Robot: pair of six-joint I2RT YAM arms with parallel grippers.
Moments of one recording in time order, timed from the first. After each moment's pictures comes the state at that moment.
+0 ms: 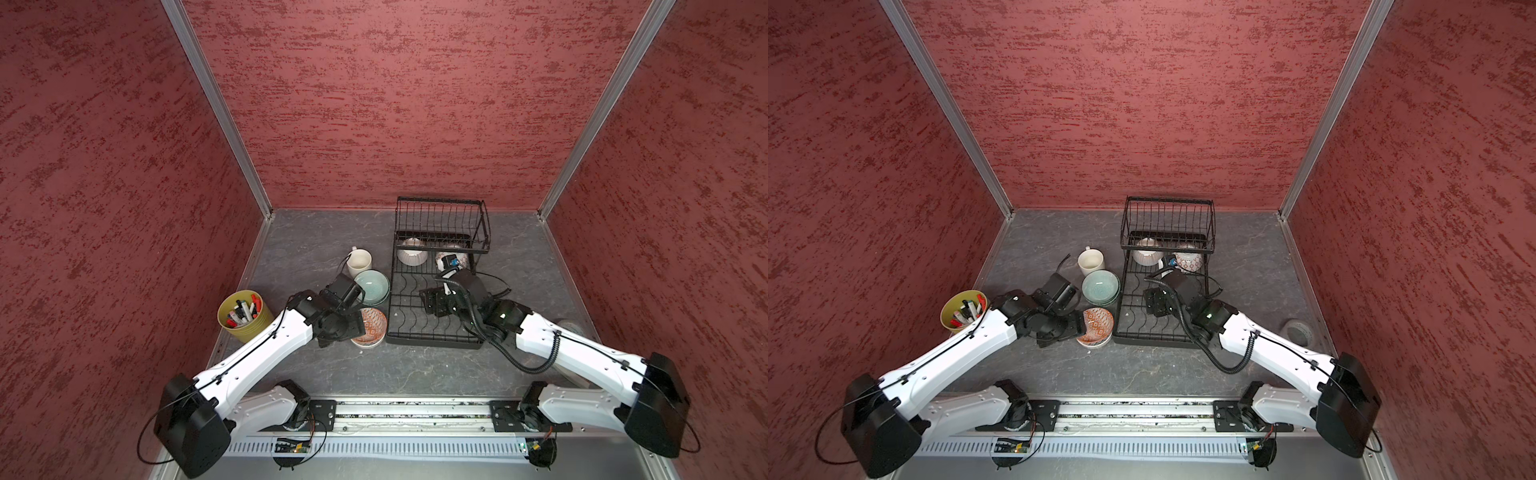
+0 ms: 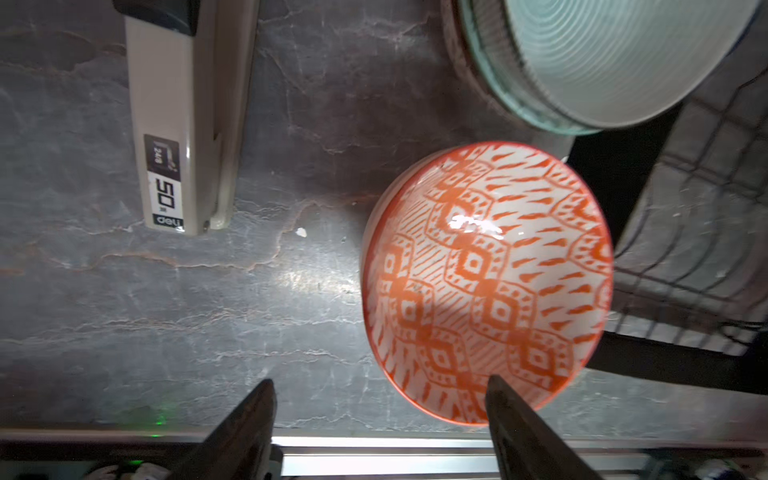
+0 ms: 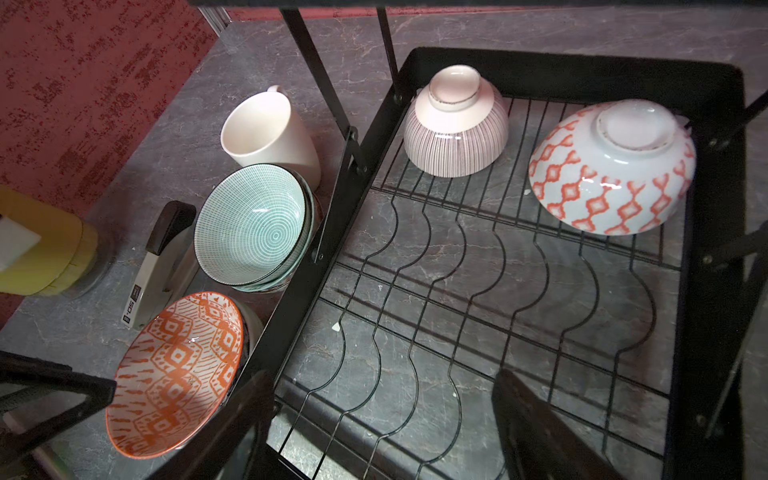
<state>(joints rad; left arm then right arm) -0.62 1.15 0.88 -1.08 -0.03 -0.87 0.83 1.21 0.86 -0.30 0.20 0.51</state>
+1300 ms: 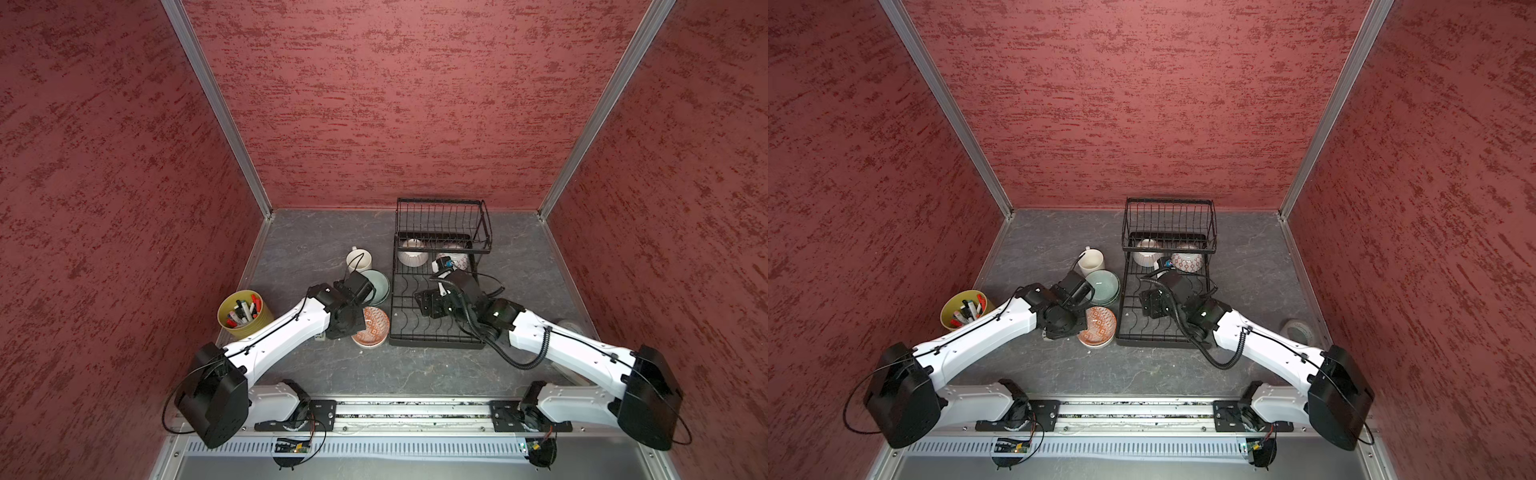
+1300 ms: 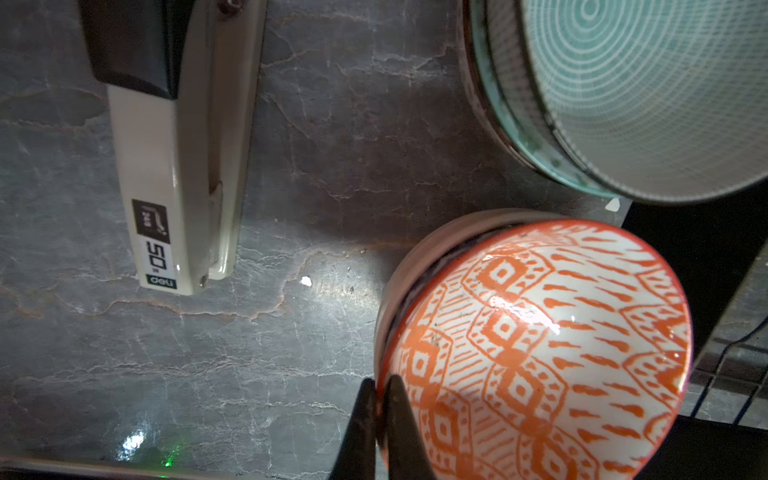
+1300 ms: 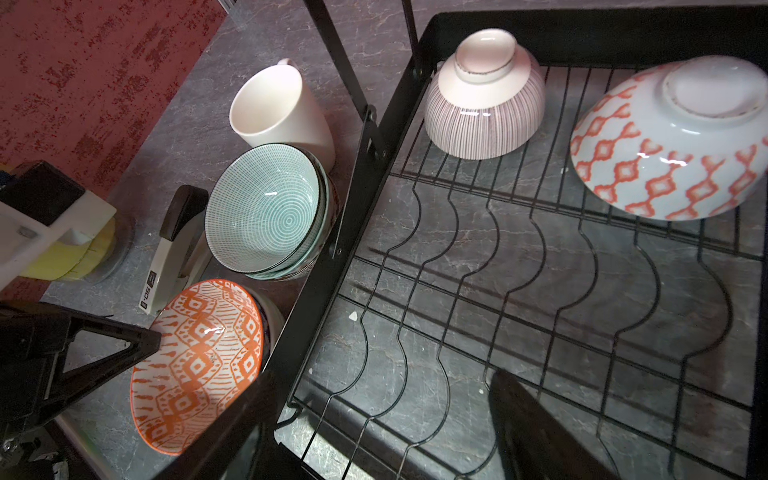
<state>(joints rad) -0.64 1.28 0.90 -1.00 -0.10 -0.85 0.83 1.25 0.86 -0.28 0.14 0.53</state>
